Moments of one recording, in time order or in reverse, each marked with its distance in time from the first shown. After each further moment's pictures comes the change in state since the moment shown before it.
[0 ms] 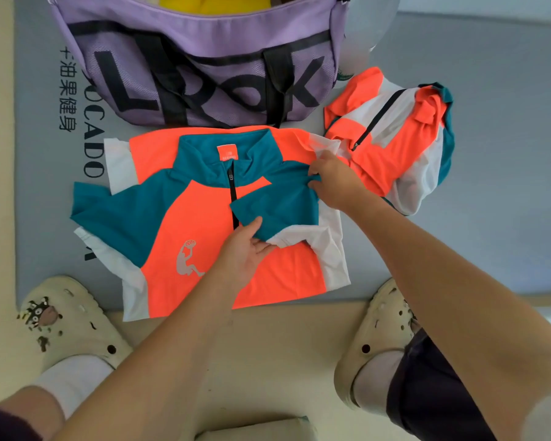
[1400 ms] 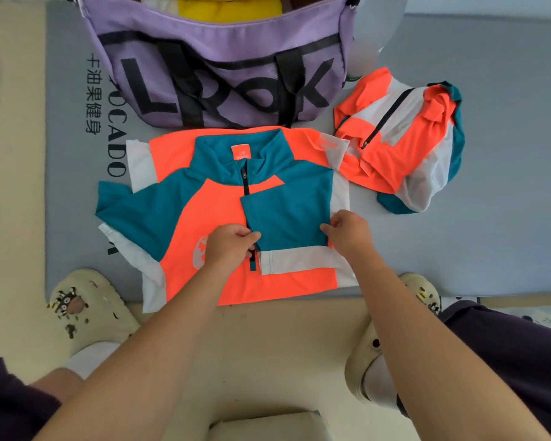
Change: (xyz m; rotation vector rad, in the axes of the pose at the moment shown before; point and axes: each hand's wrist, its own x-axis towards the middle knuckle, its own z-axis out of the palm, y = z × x) left_hand 0.004 0.021 -0.049 1.030 0.315 0.307; right_hand -0.078 -0.007 0.061 0.419 0.025 0.558
